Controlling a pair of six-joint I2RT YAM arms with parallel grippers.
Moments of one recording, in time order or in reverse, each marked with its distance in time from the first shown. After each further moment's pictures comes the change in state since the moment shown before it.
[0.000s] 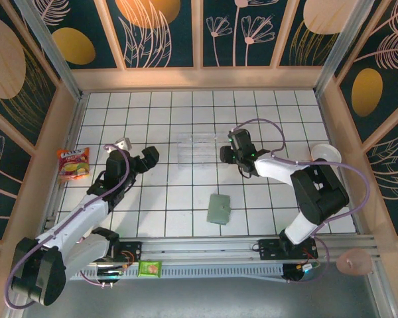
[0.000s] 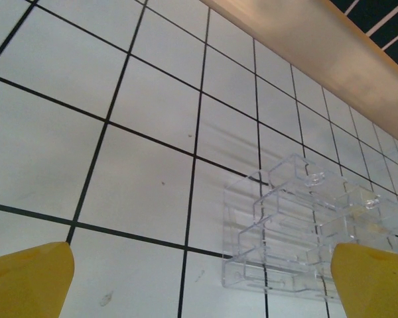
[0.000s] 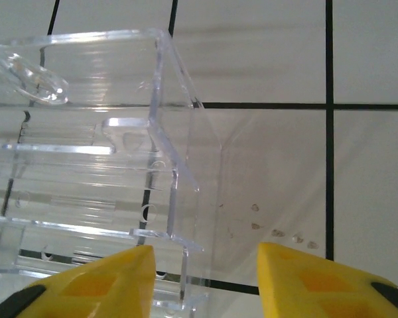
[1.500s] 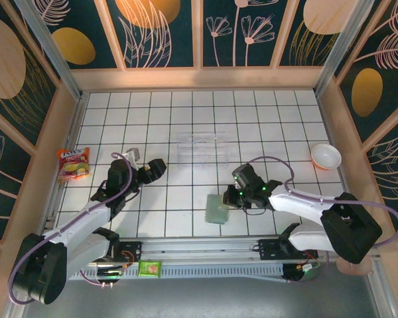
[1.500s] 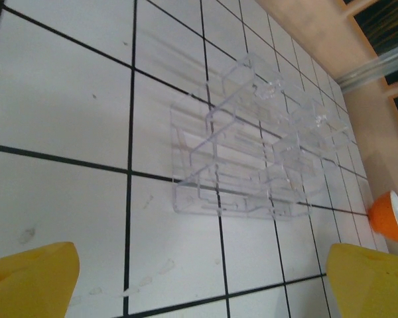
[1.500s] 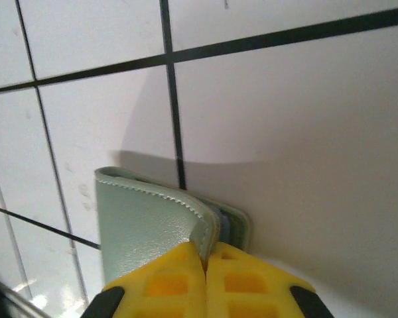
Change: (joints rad) left arm 0.000 0.016 -0.161 0.188 0.287 -0.059; right arm 0.197 -0.378 -0.366 -0.197 -0.359 0.444
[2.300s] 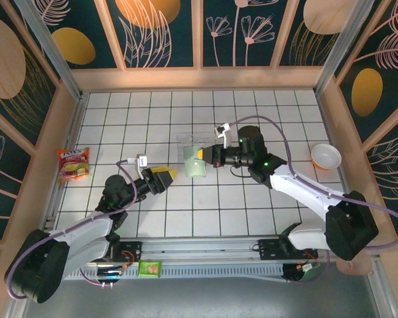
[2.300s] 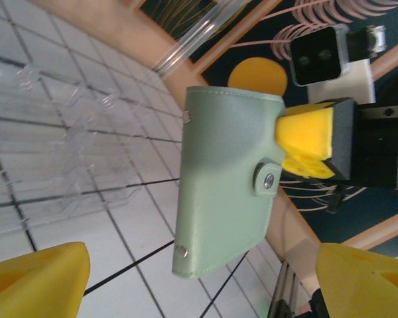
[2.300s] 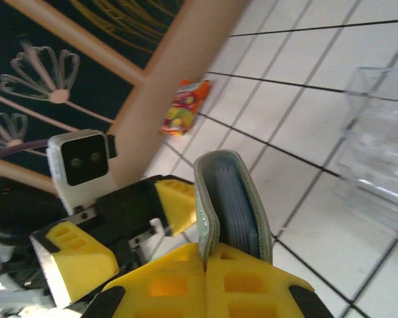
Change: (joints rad) left arm -0.098 -0.002 -0.196 0.677 0.294 -0.070; right arm -0.110 0.045 0.329 0.382 -0.377 -0.252
